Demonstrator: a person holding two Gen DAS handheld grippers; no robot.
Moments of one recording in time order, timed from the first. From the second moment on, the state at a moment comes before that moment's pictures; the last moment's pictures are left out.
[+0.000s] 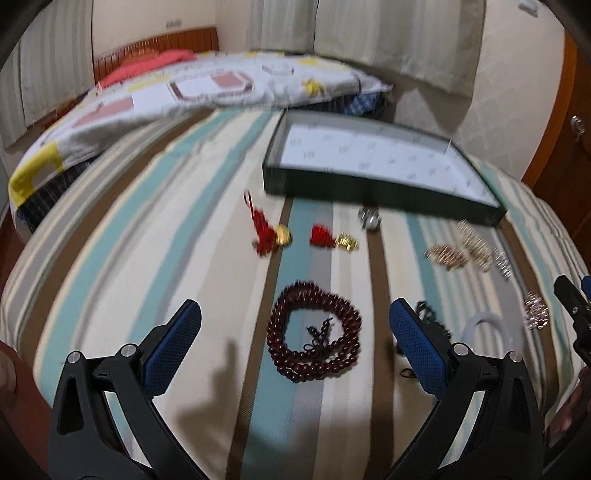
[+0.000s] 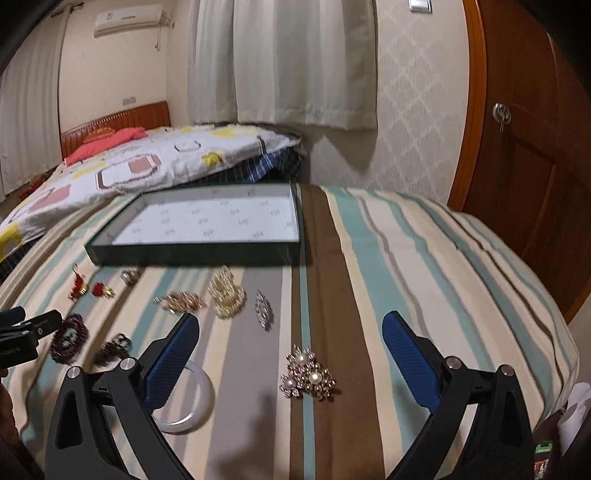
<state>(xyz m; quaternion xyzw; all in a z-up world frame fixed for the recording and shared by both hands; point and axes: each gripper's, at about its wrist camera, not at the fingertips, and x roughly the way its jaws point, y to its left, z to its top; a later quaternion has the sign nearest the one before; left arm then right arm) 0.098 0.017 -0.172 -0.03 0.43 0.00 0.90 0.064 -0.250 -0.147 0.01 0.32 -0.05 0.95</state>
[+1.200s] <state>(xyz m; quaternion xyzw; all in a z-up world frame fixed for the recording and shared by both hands) 0.098 0.013 -0.199 0.00 0.39 -0.02 0.92 0.075 -0.271 -0.183 0.04 0.35 -0.04 0.93</state>
